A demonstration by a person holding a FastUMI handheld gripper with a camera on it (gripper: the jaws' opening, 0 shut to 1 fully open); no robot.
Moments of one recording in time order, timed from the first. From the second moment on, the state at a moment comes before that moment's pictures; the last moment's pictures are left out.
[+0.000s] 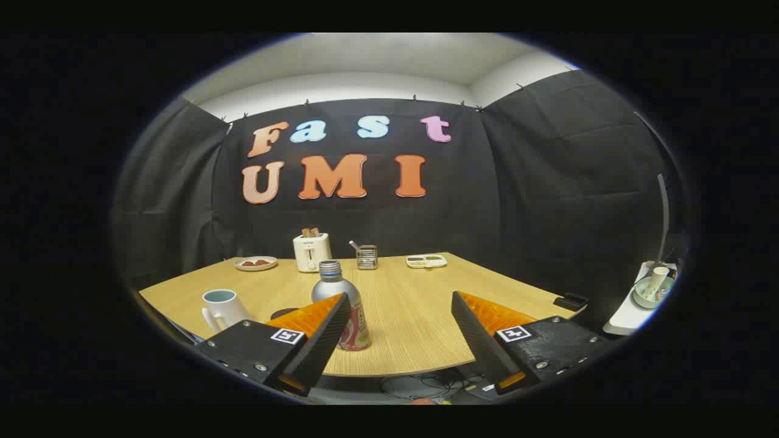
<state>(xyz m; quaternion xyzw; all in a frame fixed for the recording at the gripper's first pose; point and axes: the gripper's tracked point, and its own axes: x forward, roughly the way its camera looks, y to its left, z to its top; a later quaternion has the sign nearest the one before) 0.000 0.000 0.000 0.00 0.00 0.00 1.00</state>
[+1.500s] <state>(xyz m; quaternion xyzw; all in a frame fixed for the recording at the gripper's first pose) 0.034 0.068 -0.044 -0.03 0.04 0.08 1.00</state>
